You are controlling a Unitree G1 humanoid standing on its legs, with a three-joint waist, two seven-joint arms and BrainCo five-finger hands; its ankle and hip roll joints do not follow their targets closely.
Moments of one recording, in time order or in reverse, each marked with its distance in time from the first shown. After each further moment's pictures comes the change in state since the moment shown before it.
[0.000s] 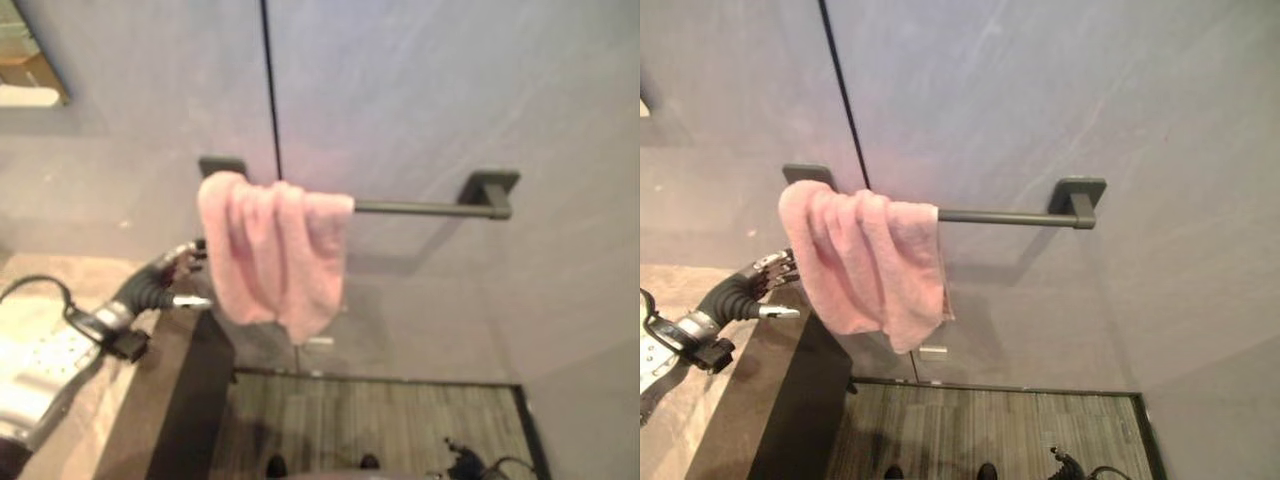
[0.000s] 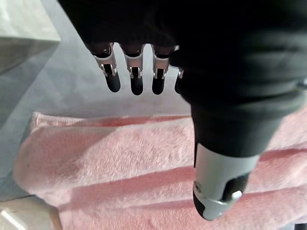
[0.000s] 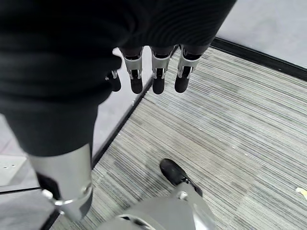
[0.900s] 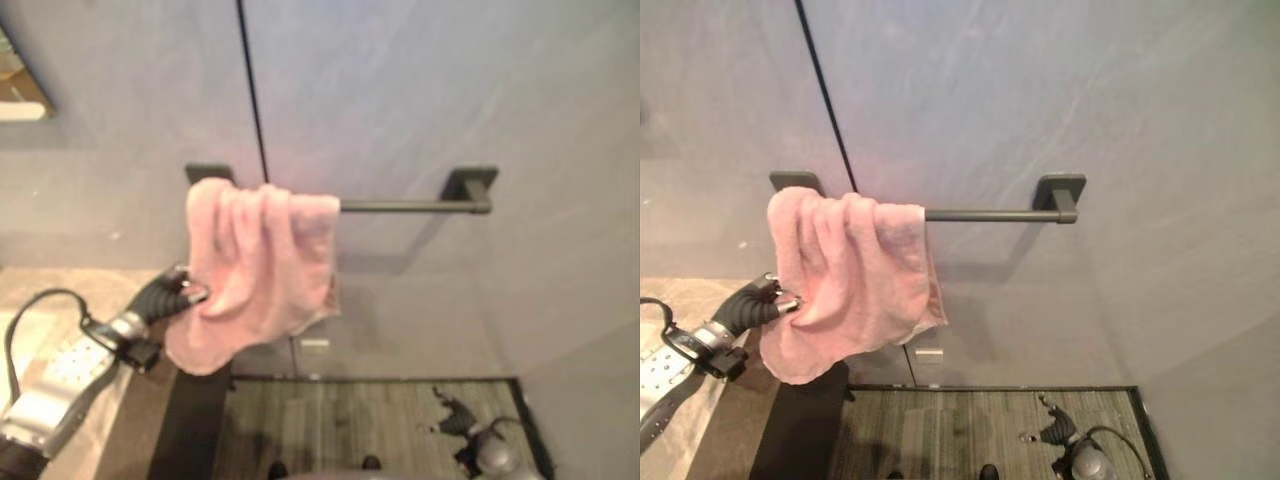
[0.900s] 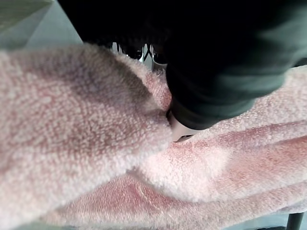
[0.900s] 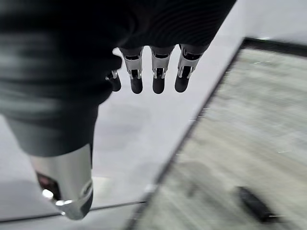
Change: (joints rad) left arm 0.000 -0.055 -0.052 0.029 -0.001 0.002 0.000; right arm -0.040 -0.088 0.024 -0.407 0.141 -0.011 0.031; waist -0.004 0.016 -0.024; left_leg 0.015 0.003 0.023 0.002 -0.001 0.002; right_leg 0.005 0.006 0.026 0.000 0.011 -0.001
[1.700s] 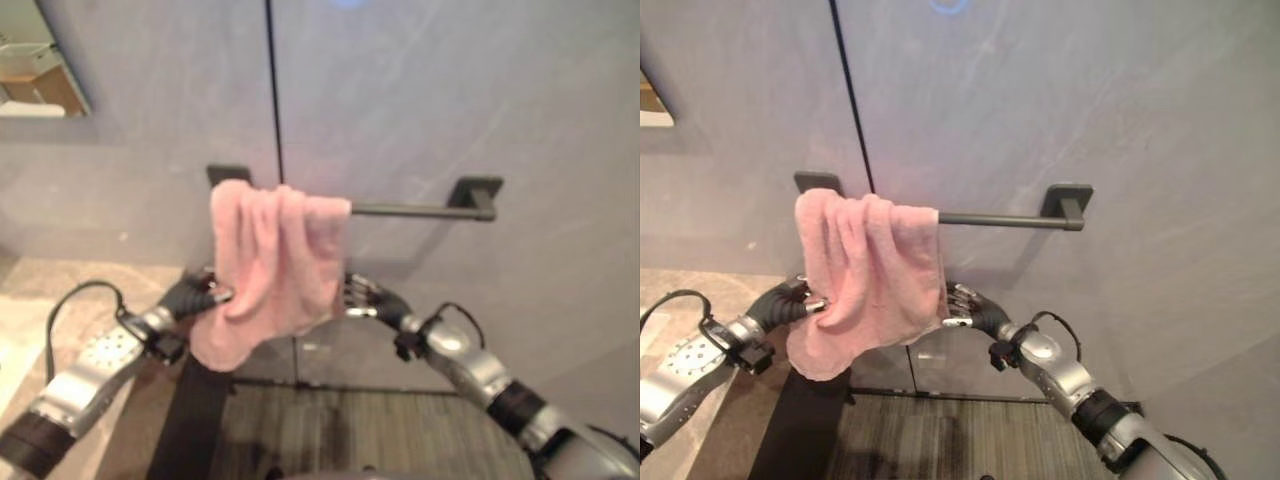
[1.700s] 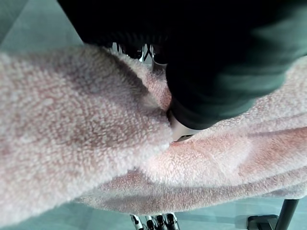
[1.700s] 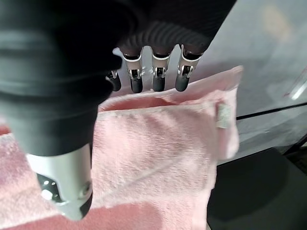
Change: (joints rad) left arm -0.173 -0.005 -0.187 0.046 -0.040 0.020 -0.001; right arm -0.461 -0.080 0.358 -0.301 0.778 0.061 0.202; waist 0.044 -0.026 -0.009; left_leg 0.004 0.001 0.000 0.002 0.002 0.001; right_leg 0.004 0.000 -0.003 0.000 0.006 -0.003
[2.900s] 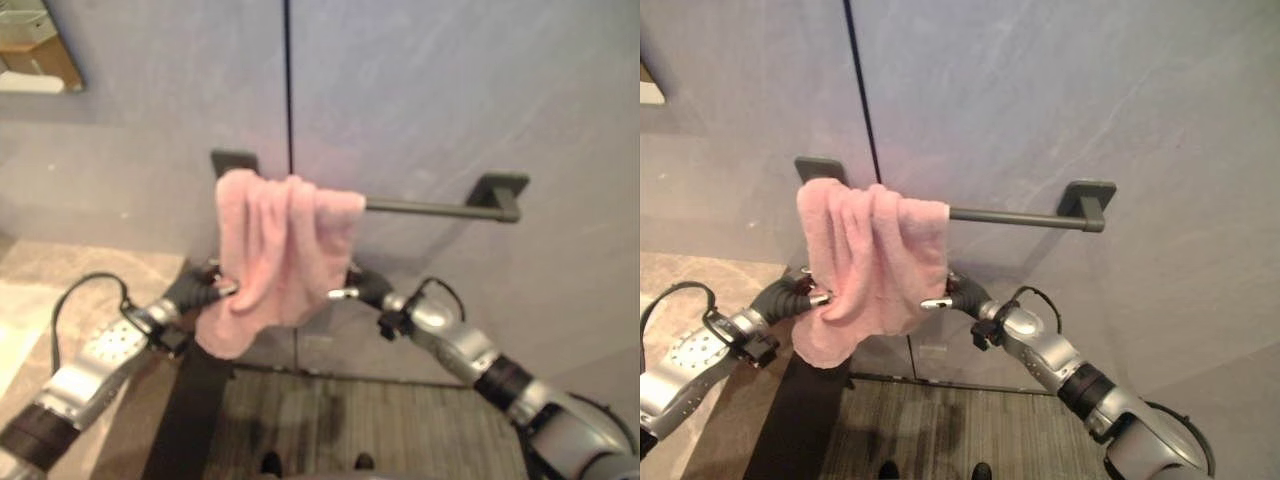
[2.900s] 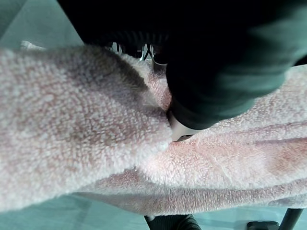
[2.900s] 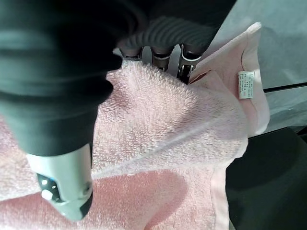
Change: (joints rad) left arm -0.024 -0.018 0.000 -0.017 -0.008 0.001 -0.002; right arm -0.115 0.021 0.052 -0.076 0.022 0.030 0.011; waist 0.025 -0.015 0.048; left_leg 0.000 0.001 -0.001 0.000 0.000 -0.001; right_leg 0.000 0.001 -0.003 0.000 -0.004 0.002
